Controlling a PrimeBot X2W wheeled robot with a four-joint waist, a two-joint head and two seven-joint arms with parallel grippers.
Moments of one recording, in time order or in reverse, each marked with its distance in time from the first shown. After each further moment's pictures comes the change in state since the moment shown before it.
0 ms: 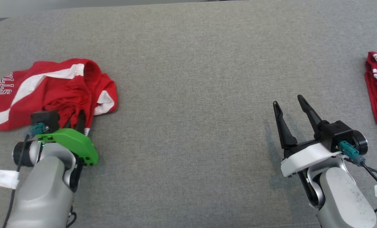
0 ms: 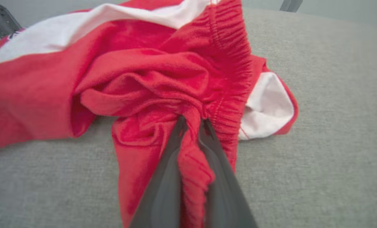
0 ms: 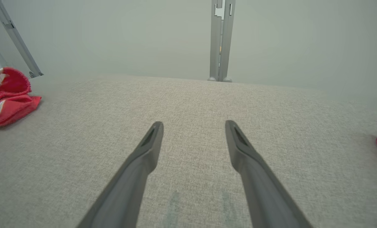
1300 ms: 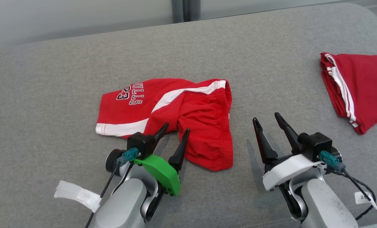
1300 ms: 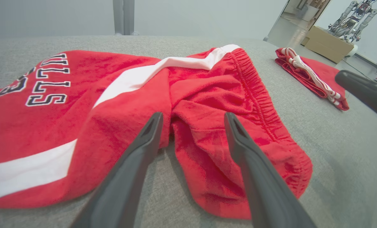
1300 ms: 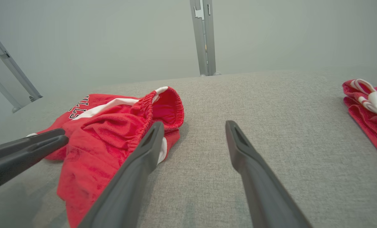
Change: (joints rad) left arm 0.163 -0.214 -0.265 -0.305 0.028 0.028 -0.036; right arm 0.024 0.058 0.082 0.071 0.105 0.000 0.000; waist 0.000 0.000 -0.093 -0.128
